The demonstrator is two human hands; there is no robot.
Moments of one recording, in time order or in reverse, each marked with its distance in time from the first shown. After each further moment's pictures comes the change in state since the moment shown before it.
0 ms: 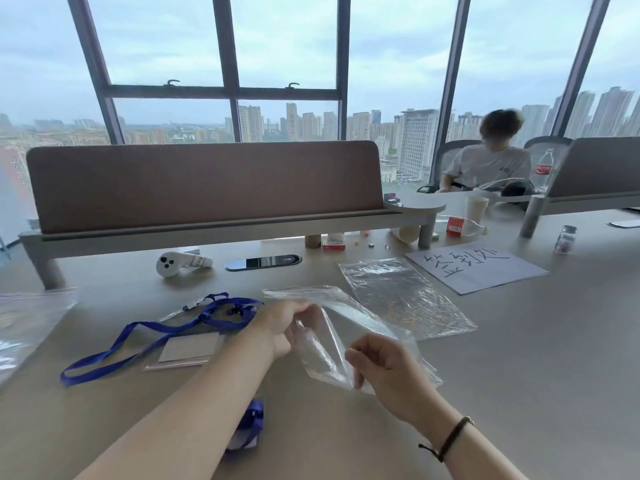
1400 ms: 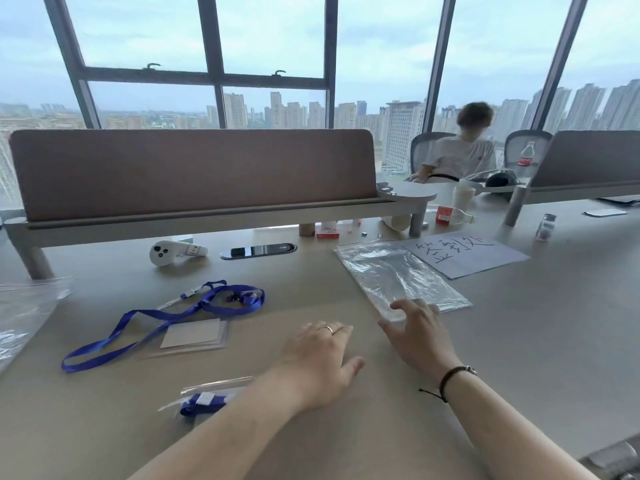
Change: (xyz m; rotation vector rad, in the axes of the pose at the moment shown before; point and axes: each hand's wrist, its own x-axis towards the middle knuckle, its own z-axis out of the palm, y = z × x) left_hand -0.100 -0.050 0.023 1.786 -0.120 0.725; right_hand 0.025 0.029 -0.036 -0.800 0.305 0.245
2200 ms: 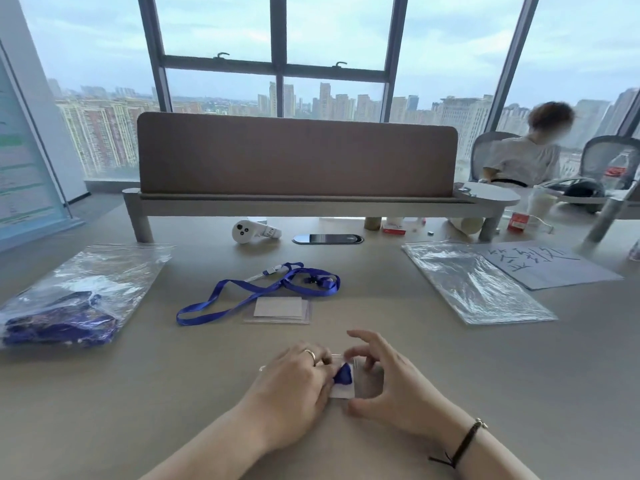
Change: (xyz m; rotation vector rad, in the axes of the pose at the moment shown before) left_hand -0.128 -0.112 0.017 -0.040 0.136 -0.033; right_hand -0.102 -0.122 0.050 0.330 -0.517 -0.442
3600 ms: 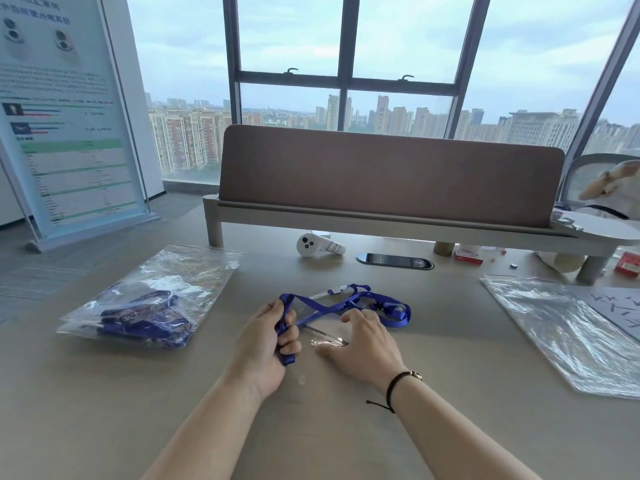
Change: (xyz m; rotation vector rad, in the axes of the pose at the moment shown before) left_hand 0.008 -0.109 -0.059 -1.928 0.710 -0.715; right_hand 0.158 -0.073 0.073 -0.287 0.077 0.117
